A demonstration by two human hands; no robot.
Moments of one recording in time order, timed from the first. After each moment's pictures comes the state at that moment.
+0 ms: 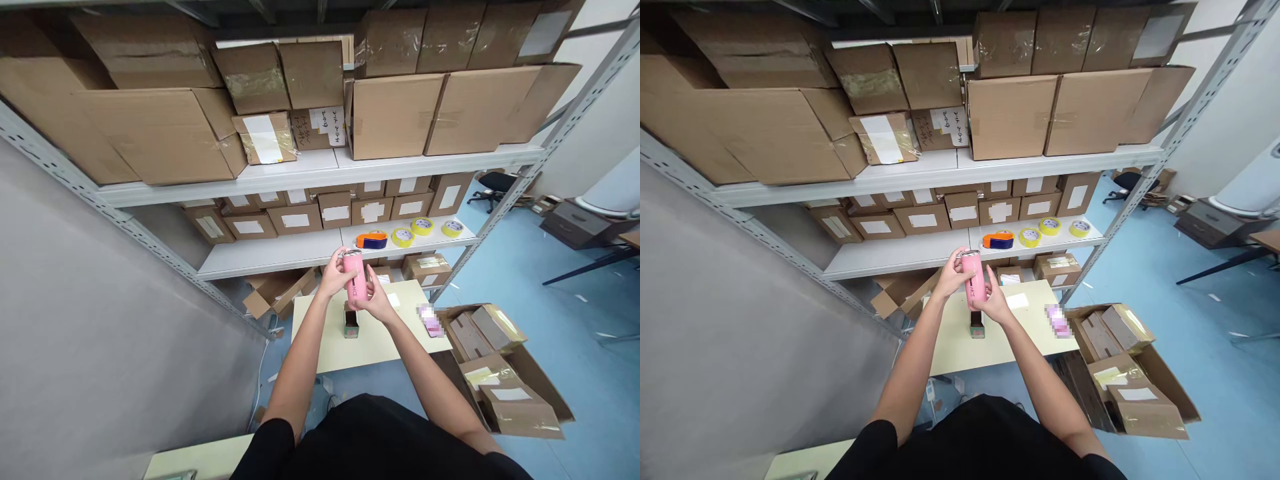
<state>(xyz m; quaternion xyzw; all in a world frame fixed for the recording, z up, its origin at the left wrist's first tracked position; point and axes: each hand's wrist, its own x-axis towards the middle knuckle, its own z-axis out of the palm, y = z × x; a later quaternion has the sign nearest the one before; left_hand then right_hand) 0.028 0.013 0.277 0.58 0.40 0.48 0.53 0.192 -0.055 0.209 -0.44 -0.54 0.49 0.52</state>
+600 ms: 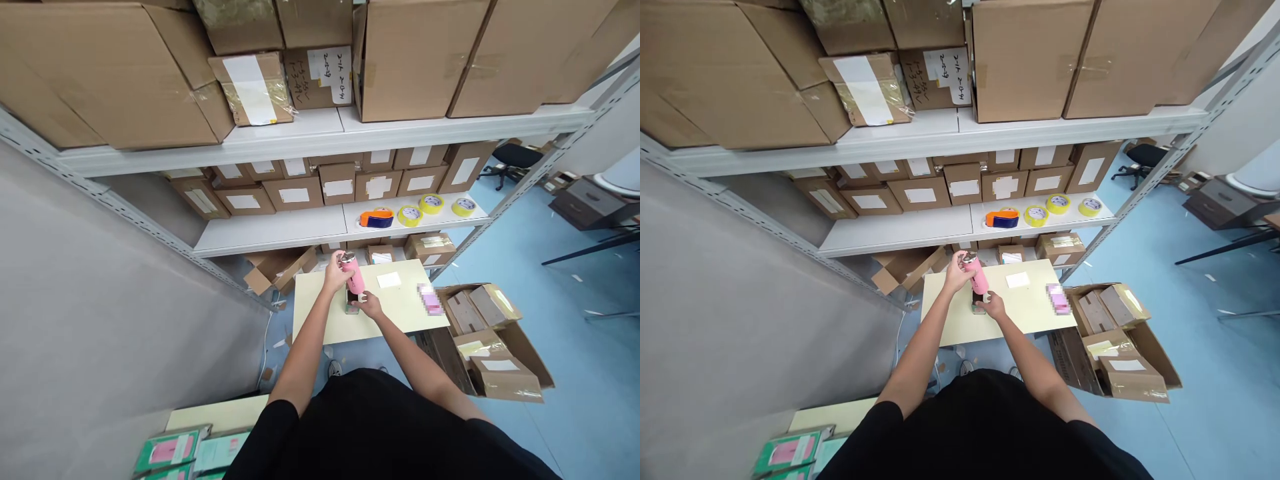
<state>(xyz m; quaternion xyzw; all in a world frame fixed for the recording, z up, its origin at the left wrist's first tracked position) 0.020 0.024 0.148 0.58 0.50 0.46 0.44 0.188 -0.042 -0.009 -0.71 -0.48 0.43 0.30</state>
